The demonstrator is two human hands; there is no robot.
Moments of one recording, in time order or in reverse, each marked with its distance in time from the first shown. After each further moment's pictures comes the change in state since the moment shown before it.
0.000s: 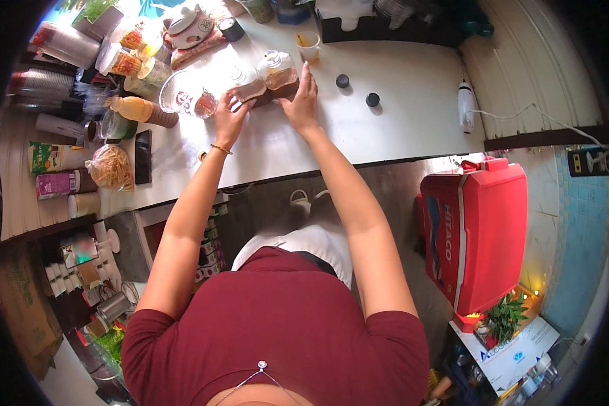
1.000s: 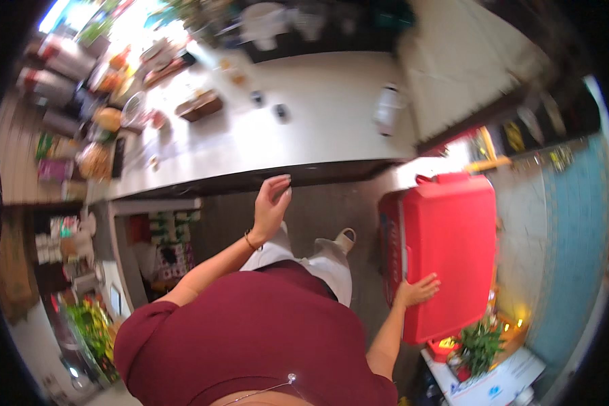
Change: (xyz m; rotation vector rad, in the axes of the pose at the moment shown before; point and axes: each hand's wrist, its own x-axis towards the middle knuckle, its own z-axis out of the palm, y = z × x) left_hand -0.237 0.123 0.265 -0.305 -0.118 -0.267; right_hand -0.389 0.190 -0.556 -1.412 0.203 0.730
